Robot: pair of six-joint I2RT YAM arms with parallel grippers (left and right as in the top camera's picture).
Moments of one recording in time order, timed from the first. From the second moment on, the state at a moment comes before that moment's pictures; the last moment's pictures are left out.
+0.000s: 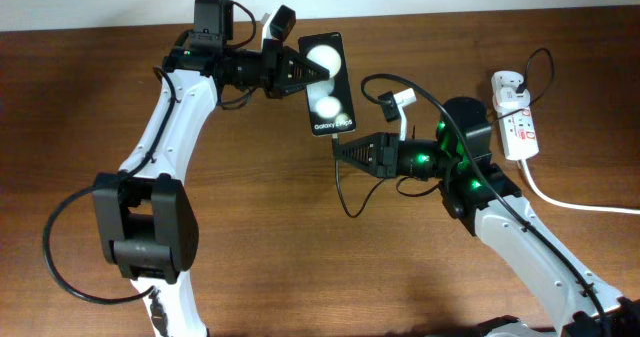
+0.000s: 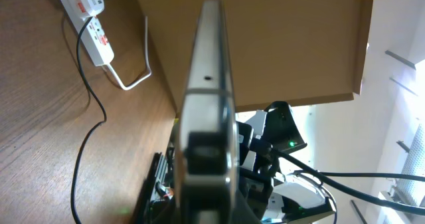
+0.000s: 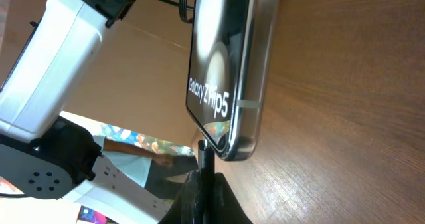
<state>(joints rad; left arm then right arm) -0.16 2.08 1.82 -0.60 1.51 -0.44 0.26 1.38 0.82 0.22 -1.07 0.83</state>
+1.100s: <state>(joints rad) -0.16 2.08 1.83 -0.55 1.52 -0.42 0.25 1.38 0.80 0.34 -1.04 0.89</state>
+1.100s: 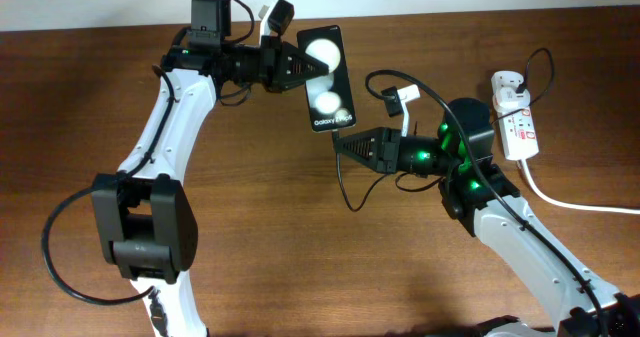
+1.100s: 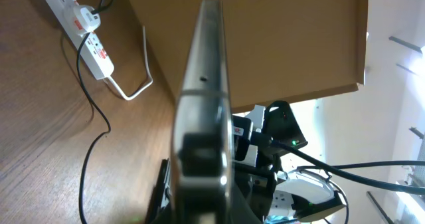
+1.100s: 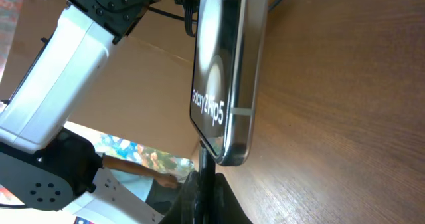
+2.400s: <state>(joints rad) -0.18 2.08 1.83 -0.55 1.51 -0.40 0.24 1.38 0.80 0.34 -1.02 0.86</state>
